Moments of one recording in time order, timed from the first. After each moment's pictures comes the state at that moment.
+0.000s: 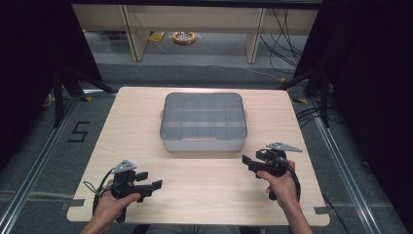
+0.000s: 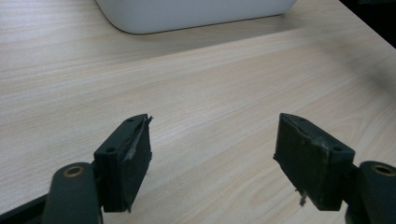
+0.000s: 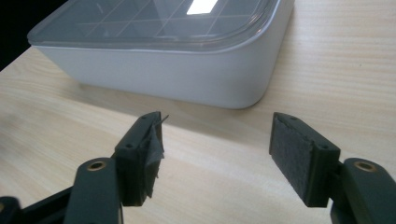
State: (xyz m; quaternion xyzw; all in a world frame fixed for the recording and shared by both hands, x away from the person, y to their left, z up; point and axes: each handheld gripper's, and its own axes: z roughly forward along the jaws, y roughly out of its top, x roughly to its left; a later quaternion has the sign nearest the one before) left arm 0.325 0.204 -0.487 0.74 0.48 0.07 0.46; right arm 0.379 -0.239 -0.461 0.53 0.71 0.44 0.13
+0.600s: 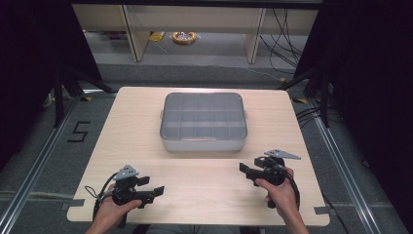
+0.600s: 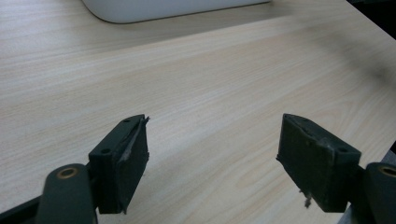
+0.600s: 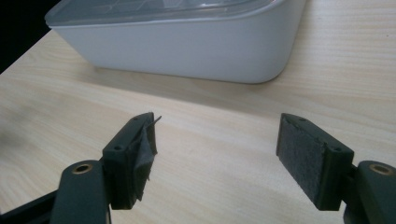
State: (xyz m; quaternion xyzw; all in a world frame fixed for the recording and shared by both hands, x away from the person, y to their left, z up) left arm 0.311 0.198 -0.490 0.76 0.46 0.07 0.46; right arm 0.360 -0.234 -0.468 0.53 0.72 0.43 0.11
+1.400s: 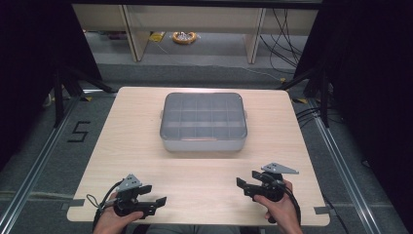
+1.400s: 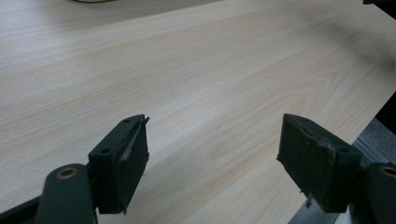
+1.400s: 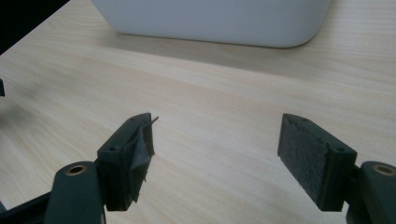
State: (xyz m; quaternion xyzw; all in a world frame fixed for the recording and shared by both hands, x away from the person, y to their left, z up) left arm 0.287 0.189 -0.494 0.78 0.44 0.07 0.45; right arm 0.323 -0.226 -0.479 0.50 0.74 0.44 0.11
